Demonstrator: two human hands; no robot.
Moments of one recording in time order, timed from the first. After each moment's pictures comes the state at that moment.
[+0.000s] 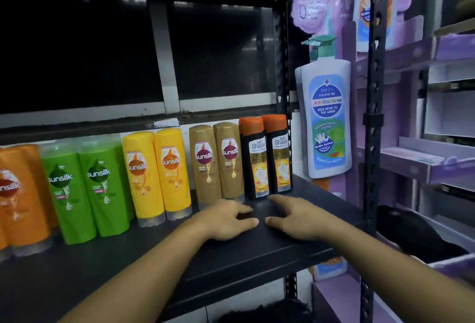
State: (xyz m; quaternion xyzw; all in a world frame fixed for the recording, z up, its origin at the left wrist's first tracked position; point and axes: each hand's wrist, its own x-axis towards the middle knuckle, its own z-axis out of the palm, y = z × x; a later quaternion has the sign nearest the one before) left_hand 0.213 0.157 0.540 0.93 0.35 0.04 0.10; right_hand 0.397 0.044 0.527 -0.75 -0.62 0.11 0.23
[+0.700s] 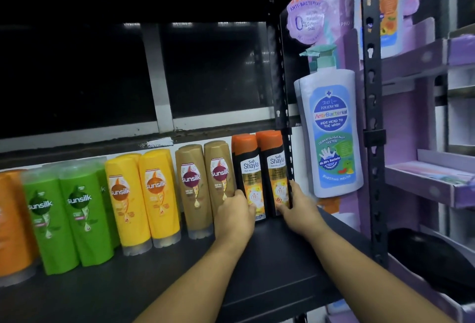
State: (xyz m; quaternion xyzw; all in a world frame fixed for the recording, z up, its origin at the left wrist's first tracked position) left_hand 0.307 0.165 0.541 0.79 0.51 0.34 0.01; right_hand 0.467 0.126 0.515 -0.69 -0.50 0.08 0.52
